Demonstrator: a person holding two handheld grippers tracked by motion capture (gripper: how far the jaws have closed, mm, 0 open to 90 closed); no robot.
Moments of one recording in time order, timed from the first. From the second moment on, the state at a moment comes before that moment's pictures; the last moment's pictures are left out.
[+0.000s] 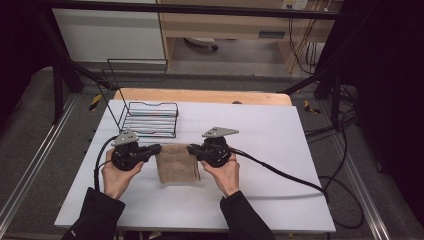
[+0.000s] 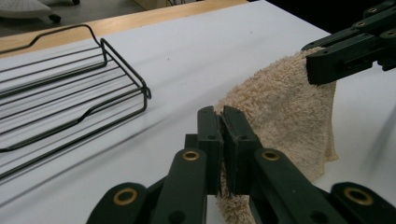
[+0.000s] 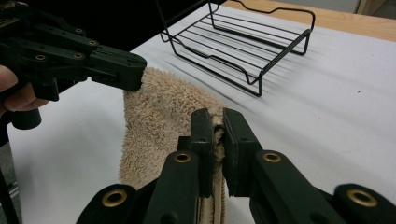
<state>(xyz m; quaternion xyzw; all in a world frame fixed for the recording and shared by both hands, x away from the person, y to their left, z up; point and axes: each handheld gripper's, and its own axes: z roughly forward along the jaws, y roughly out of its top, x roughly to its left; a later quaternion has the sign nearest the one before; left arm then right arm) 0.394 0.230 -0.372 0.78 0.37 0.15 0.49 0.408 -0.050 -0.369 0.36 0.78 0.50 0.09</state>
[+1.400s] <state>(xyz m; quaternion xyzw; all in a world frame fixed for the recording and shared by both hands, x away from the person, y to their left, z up) 0.390 0.262 -0.324 0.75 0.36 0.19 0.53 0.402 -0.023 -0.327 0.33 0.75 0.56 0.13</state>
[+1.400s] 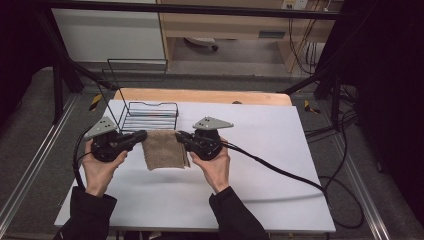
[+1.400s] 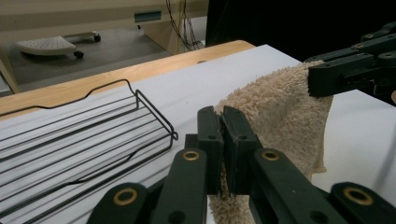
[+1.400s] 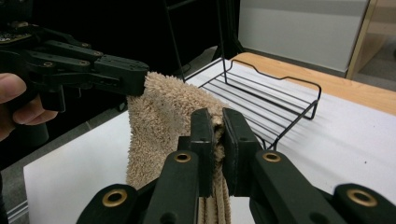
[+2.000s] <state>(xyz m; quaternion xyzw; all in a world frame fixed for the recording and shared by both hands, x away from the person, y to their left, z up) 0.397 0.279 -0.298 0.73 0.36 0.21 0.54 0.410 -0.007 -0.301 0.32 0.74 0.57 0.15</state>
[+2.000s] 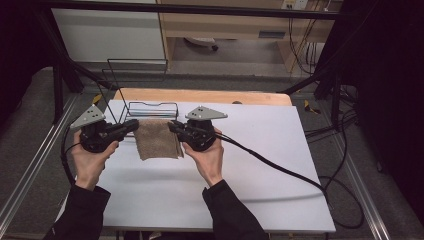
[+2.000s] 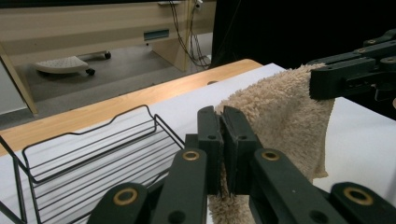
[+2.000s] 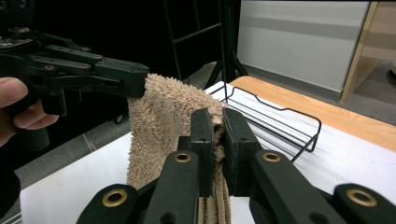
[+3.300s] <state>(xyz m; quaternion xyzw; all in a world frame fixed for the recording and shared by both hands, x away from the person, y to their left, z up) 0.411 0.302 -0.246 0.70 0.35 0.27 0.56 0.427 0.023 -0.252 0.30 0.71 0.61 0.19</state>
